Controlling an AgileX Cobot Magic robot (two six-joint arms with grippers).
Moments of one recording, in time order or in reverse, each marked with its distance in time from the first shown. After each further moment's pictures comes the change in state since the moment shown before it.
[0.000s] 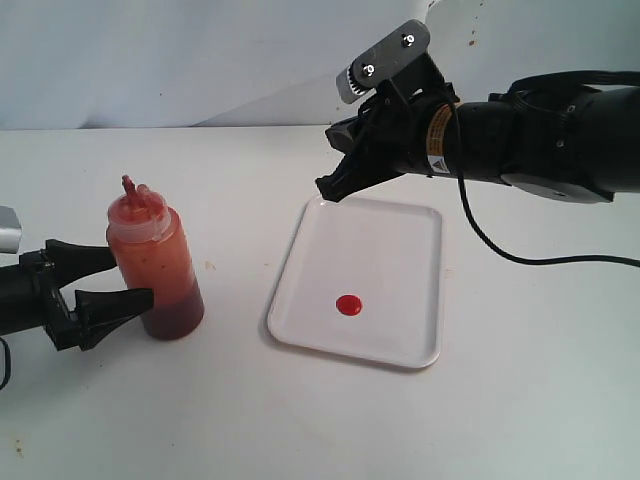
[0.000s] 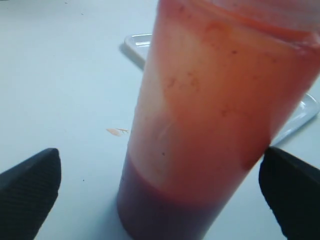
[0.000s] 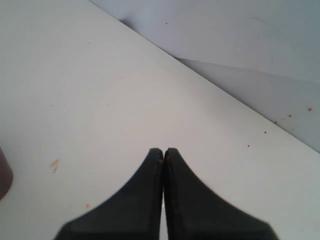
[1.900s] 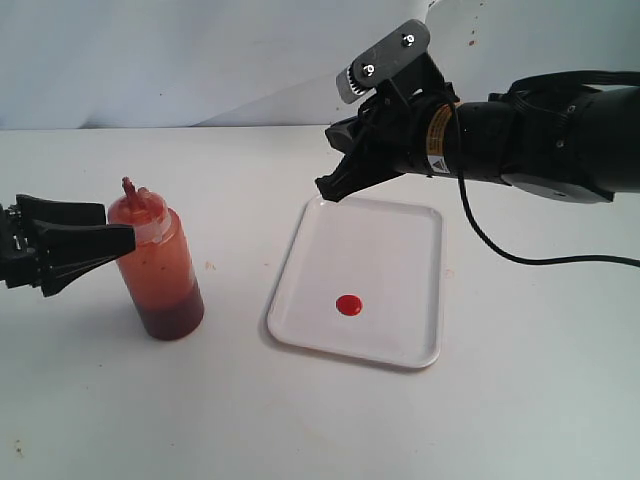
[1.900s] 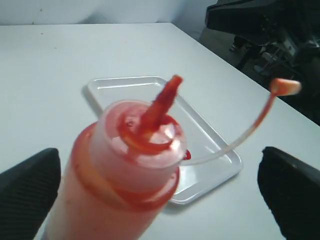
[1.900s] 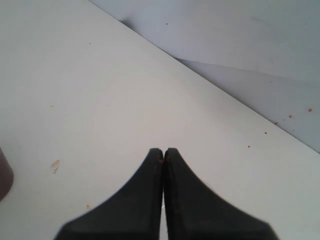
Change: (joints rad) left arm -0.020 -0.389 0.036 0.124 -0.002 -0.539; right arm 0.000 0.000 0.000 0.000 -0.004 0.000
